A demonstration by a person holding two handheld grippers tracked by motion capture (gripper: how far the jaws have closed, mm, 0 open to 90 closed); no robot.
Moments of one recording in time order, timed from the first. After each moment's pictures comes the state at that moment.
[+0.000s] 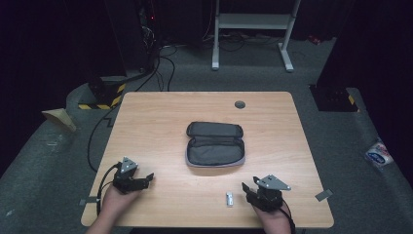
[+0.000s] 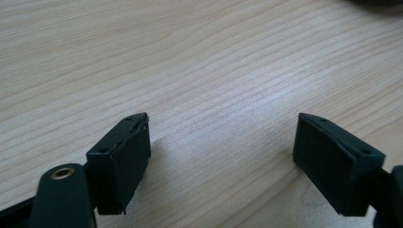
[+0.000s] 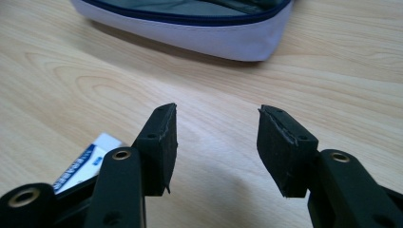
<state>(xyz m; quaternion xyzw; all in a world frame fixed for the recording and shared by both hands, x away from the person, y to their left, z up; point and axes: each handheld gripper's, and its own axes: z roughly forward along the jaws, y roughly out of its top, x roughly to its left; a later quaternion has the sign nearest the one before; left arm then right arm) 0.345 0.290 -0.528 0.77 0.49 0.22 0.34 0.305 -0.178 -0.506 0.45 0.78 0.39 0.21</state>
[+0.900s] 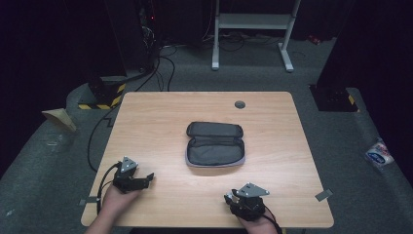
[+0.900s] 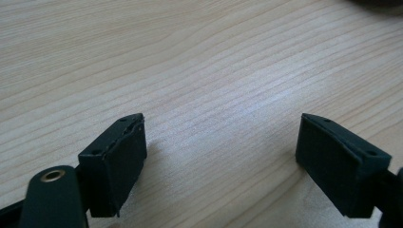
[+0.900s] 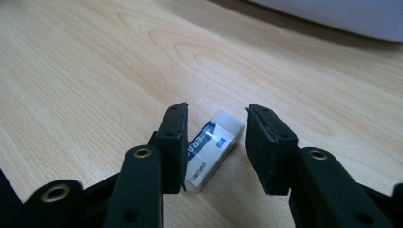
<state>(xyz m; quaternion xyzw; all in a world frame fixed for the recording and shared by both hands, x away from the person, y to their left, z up) 0.347 0.290 -0.528 0.77 0.49 0.22 0.34 0.287 -0.132 -0.517 0.39 0.83 0.39 0.14</state>
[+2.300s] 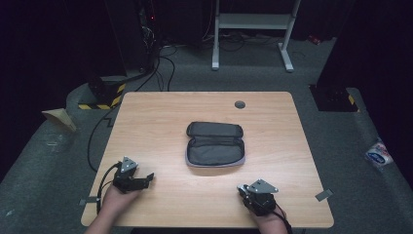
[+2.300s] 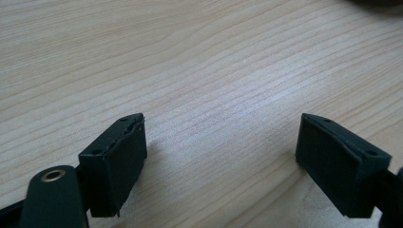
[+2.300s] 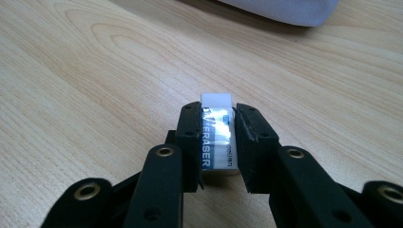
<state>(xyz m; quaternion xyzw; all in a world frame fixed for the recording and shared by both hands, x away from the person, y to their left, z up) 0.346 0.290 -0.529 0.77 0.49 0.22 0.34 0.301 -0.162 -0.522 0.41 0.82 0.35 0.20</state>
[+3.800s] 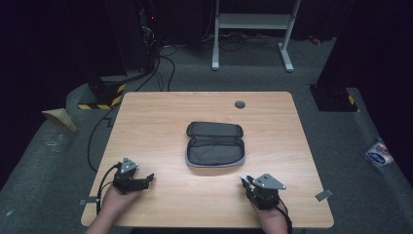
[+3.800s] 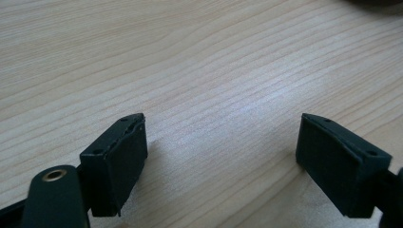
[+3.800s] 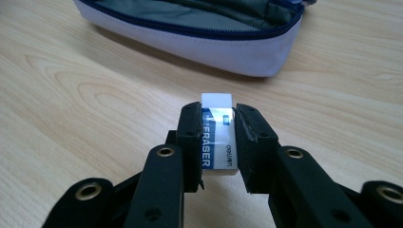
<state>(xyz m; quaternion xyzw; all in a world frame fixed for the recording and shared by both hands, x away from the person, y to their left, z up) 0.344 0.290 -0.529 0.77 0.49 0.22 0.34 0.310 -0.169 -0.506 0.42 0.78 0.40 0.23</state>
